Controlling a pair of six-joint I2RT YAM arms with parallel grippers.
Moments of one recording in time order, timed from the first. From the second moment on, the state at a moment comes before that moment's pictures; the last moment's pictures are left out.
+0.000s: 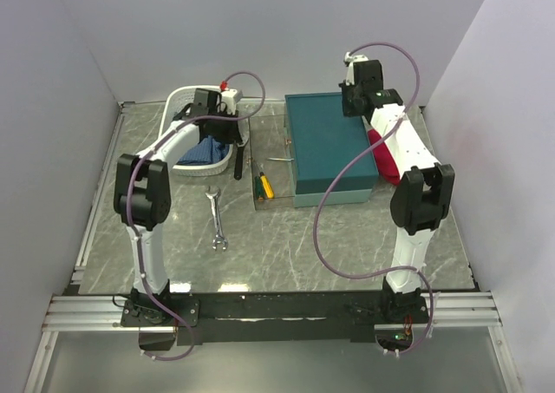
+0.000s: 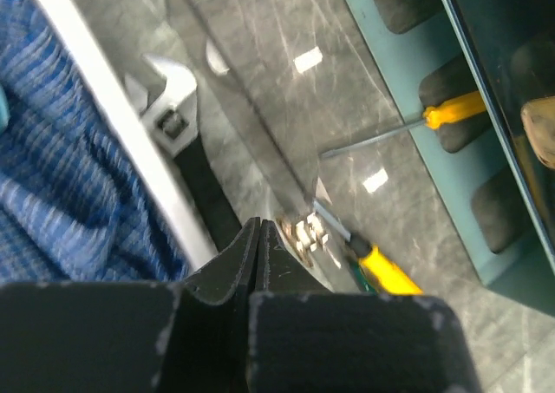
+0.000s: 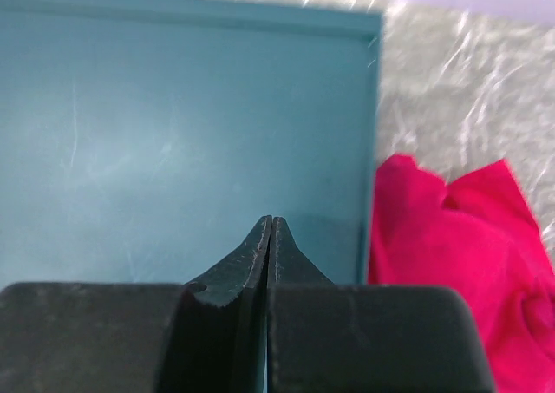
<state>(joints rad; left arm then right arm) -0.24 2.05 1.68 -0.39 0.38 -0.05 0.19 1.97 1.92 -0.62 0.09 -0.02</state>
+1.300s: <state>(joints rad) -0.45 2.29 1.90 -0.35 0.41 -0.02 0.08 1.91 1.71 -0.51 -0.03 -0.05</state>
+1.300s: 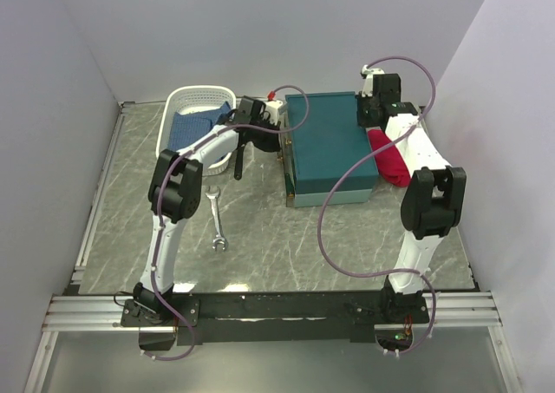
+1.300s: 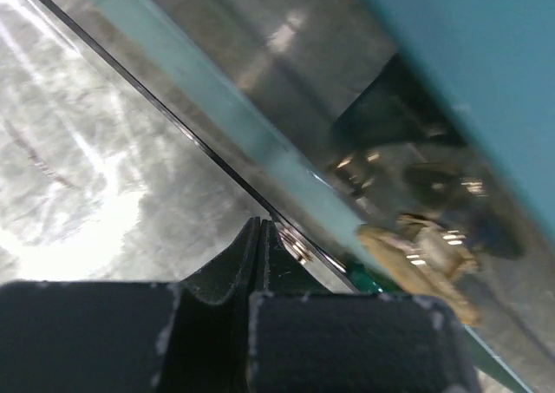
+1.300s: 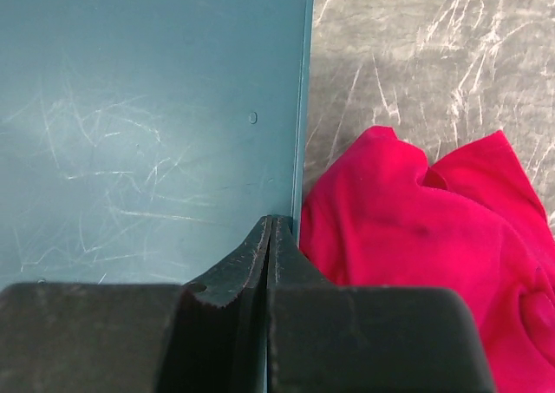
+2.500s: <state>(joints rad) -0.46 2.10 1.80 -0.58 -0.01 -0.10 0.12 1.81 1.68 -0.54 0.00 -0.09</state>
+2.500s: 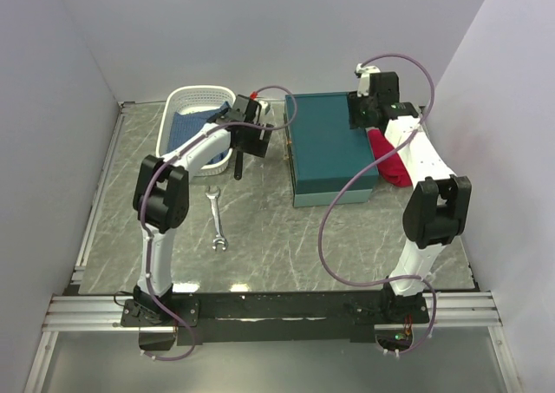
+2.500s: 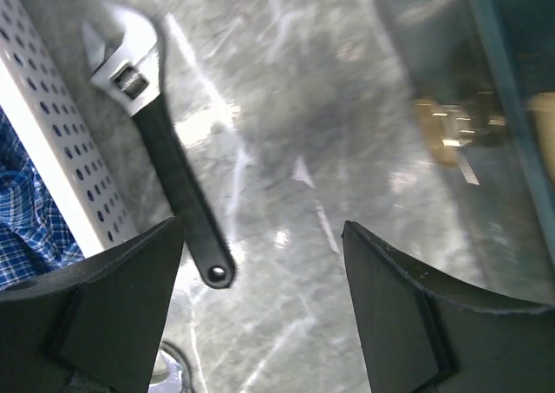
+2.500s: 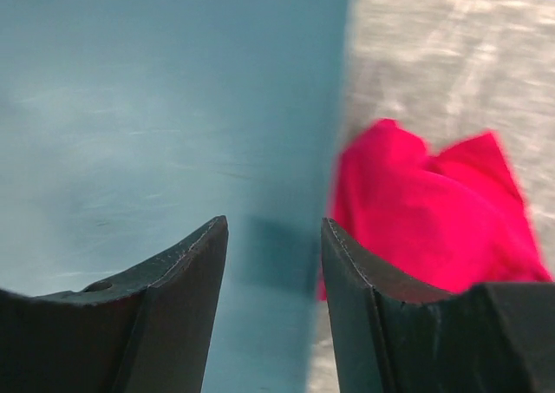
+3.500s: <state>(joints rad) -0.44 2.26 1.79 -0.51 -0.17 -0.16 0.15 1.80 1.66 -0.54 -0.12 -0.04</state>
